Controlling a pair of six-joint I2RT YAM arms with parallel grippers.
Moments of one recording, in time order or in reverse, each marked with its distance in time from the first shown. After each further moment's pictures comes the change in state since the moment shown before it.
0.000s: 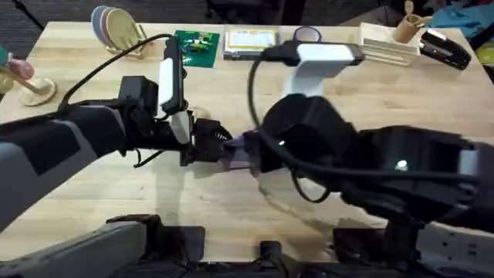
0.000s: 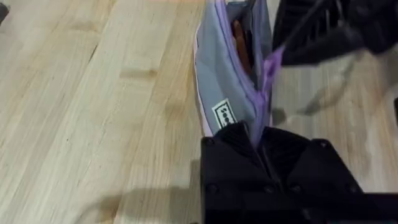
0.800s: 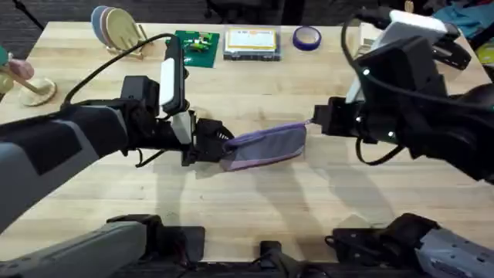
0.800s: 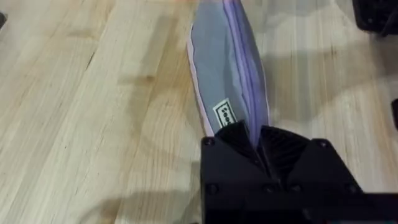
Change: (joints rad) left arm -0.013 0.000 0.000 0.006 0.010 0.000; right arm -0.522 -0.143 -0.001 -0.282 -0.110 -0.172
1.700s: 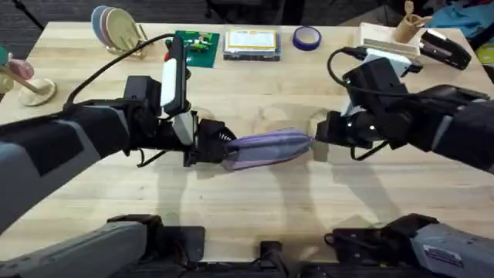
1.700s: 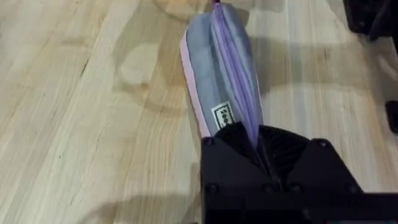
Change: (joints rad) left arm -0.018 0.000 0.000 0.001 0.012 0.000; right arm -0.190 0.207 -0.102 0.046 -0.124 -0.025
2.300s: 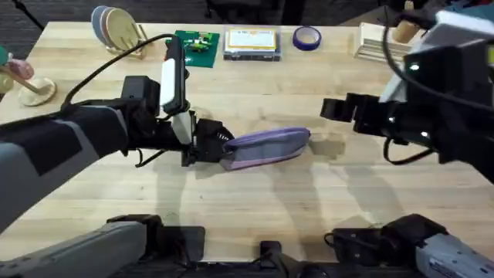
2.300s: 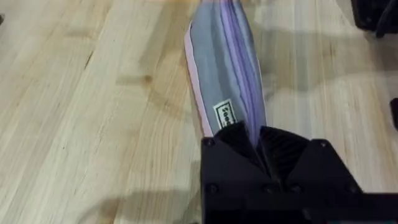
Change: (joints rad) left arm 0.014 0.000 0.000 -0.003 -0.018 0.000; right arm -0.039 -0.328 0.030 -0.039 0.092 -0.118
